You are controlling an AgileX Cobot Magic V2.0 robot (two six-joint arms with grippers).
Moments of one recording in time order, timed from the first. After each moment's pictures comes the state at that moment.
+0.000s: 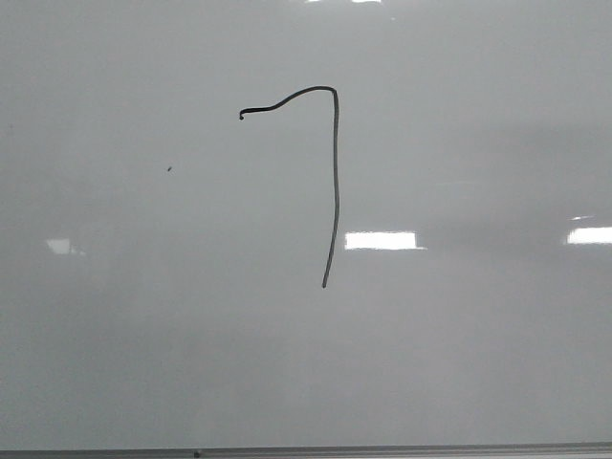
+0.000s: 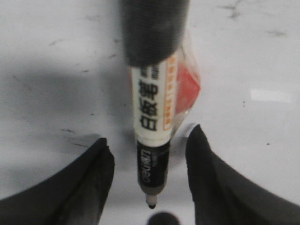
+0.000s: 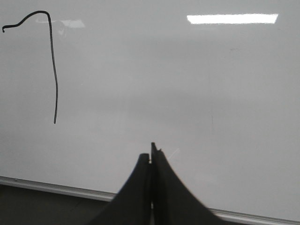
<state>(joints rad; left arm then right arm) 0.13 1.50 -0.61 -0.28 0.04 0.34 0.12 0.38 -0.39 0.21 0.50 -0.06</state>
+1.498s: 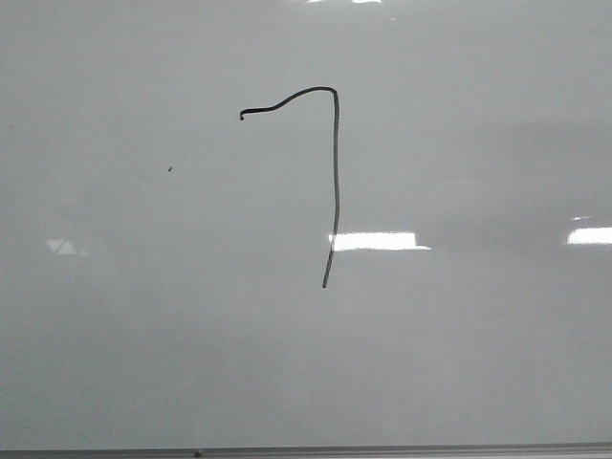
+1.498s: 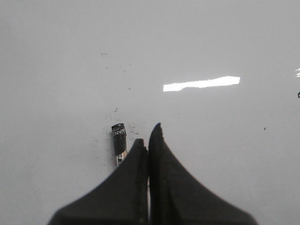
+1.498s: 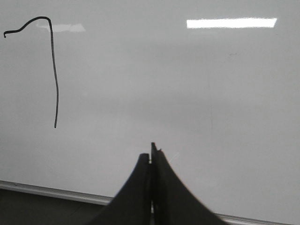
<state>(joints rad) 0.09 0.27 -0.50 -0.25 0.52 0.34 0.12 0.38 -0.39 0.21 0.49 -0.06</state>
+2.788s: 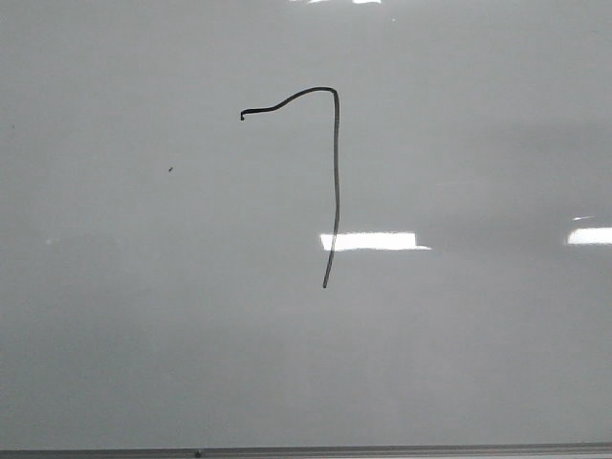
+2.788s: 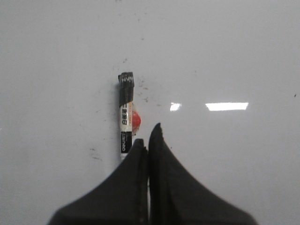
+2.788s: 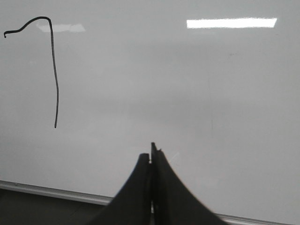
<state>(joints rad) 0.04 -0.01 0.01 -0.08 0.16 0.10 0.12 0.38 -0.39 0.21 0.49 -0.06</state>
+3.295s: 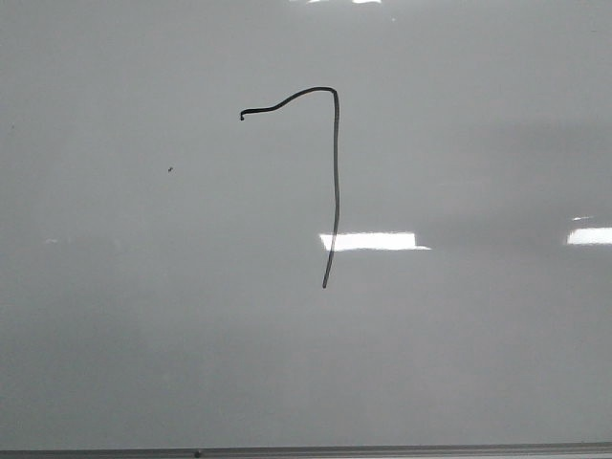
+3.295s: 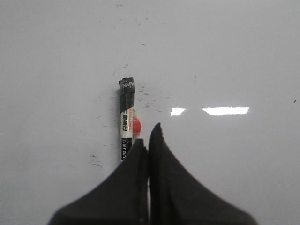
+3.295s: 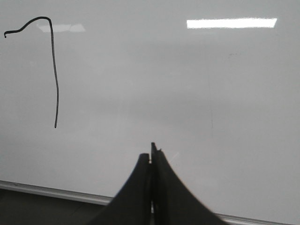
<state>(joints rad) 0.04 -0.01 0.01 -0.08 0.14 0.10 0.12 0.38 -0.39 0.21 0.49 -0.06</state>
